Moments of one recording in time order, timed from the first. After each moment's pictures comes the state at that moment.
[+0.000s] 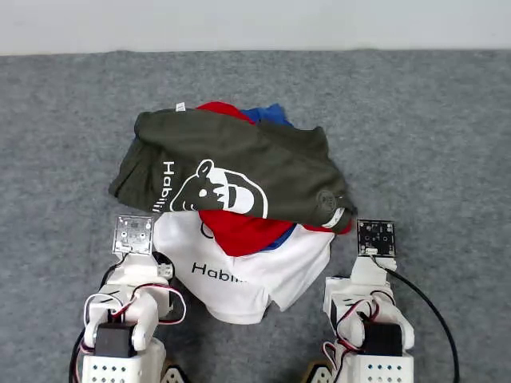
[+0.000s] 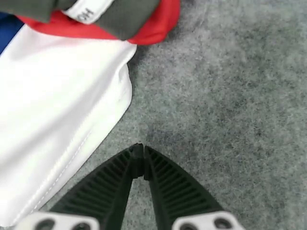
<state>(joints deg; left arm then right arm) -1.3 -101.7 96.6 67.3 7.9 -1.1 -103.1 95.6 74.2 -2.4</state>
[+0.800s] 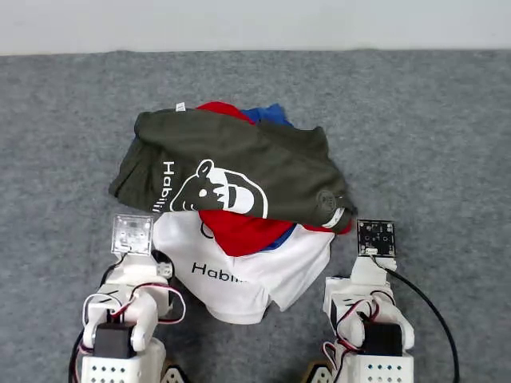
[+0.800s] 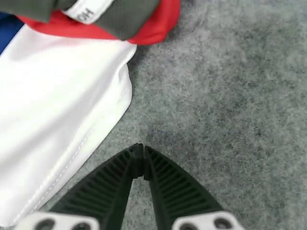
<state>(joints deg) -1.3 -101.7 95.3 67.3 7.9 -1.1 -103.1 95.6 74.2 -2.4</state>
